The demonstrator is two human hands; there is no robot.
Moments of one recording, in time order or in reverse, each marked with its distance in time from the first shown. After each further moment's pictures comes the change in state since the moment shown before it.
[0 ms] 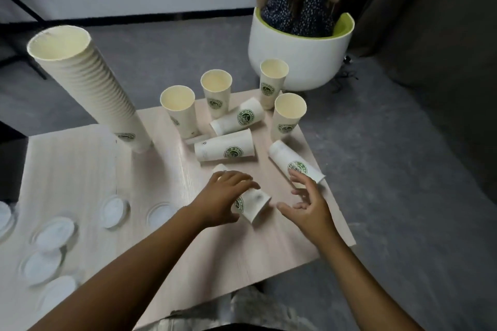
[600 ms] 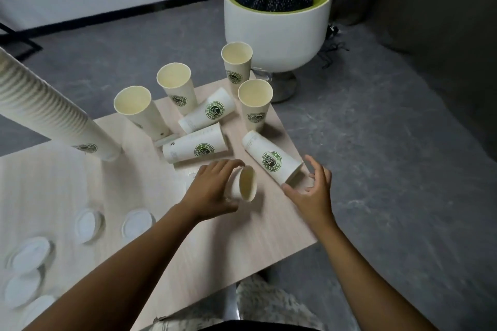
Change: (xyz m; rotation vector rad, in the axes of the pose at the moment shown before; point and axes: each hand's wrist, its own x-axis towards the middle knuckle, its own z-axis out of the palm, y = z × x) left_hand 0.053 0.032 0.010 -0.097 0.160 -0.069; right_hand 0.030 0.059 -0.048 -0.007 0.301 0.054
